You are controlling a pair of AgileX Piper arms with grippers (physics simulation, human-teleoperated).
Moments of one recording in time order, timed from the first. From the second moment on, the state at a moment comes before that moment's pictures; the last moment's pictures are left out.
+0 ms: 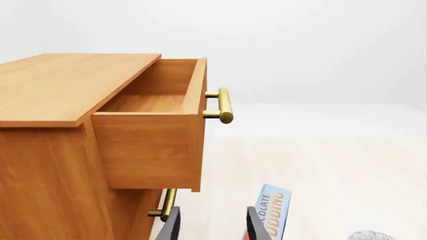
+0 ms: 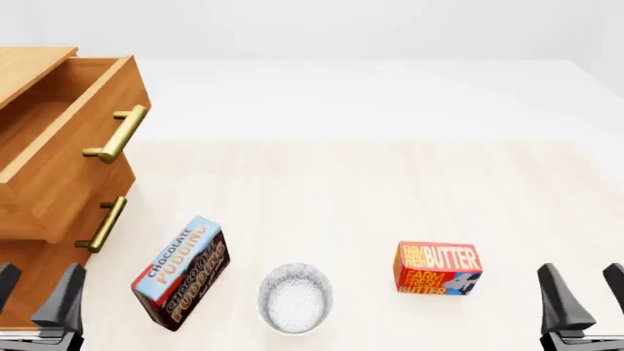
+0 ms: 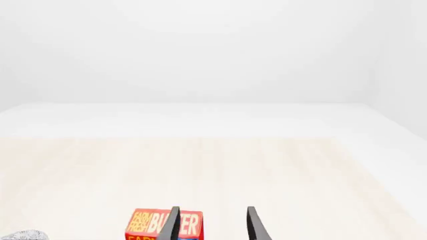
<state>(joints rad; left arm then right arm) 0.00 0.00 0.00 0.00 0.00 0.00 0.00 0.00 0.00 0.00</state>
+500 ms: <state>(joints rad) -0.02 0.00 -0.03 0.00 0.00 0.01 0.01 0.00 0.00 -0.01</state>
